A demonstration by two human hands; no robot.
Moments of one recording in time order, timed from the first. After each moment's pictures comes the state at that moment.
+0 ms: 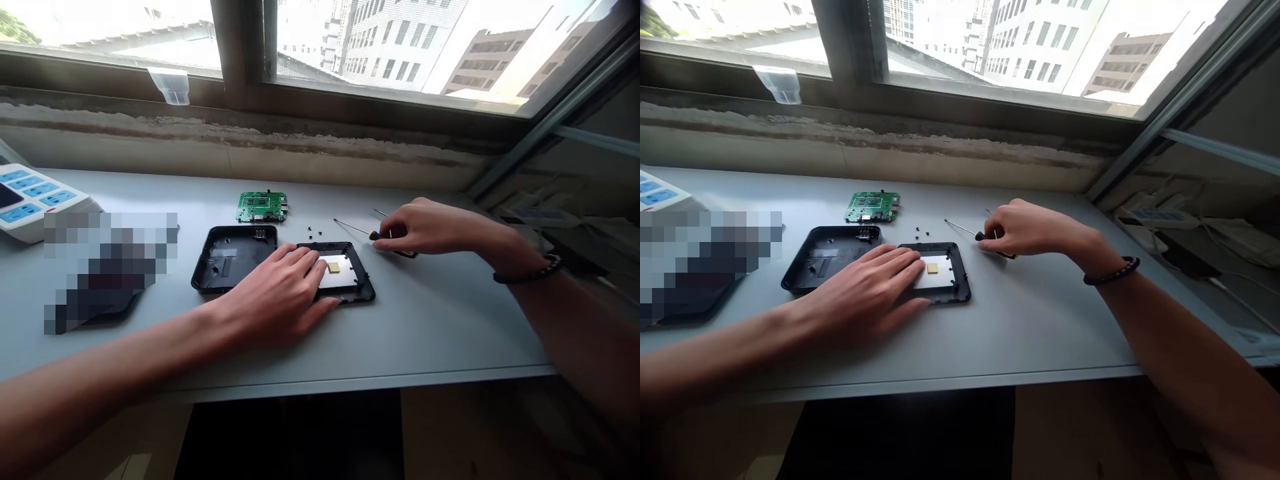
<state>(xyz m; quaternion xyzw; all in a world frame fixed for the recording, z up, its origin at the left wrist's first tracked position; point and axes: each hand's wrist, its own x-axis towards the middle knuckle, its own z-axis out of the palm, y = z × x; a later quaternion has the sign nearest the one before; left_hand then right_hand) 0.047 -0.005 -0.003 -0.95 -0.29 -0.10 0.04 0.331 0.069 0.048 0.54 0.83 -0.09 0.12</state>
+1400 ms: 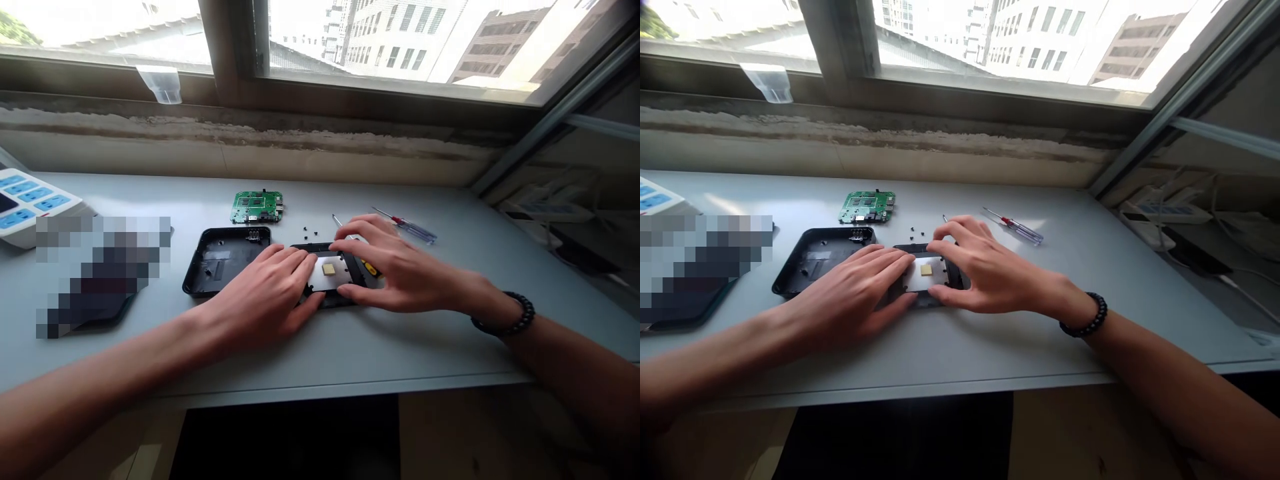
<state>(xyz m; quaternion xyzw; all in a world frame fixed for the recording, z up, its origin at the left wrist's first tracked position) 0.046 -0.003 -0.002 -0.94 -0.31 -0.14 0.01 0.300 0.023 0.007 0.28 0.95 0.03 -0.16</state>
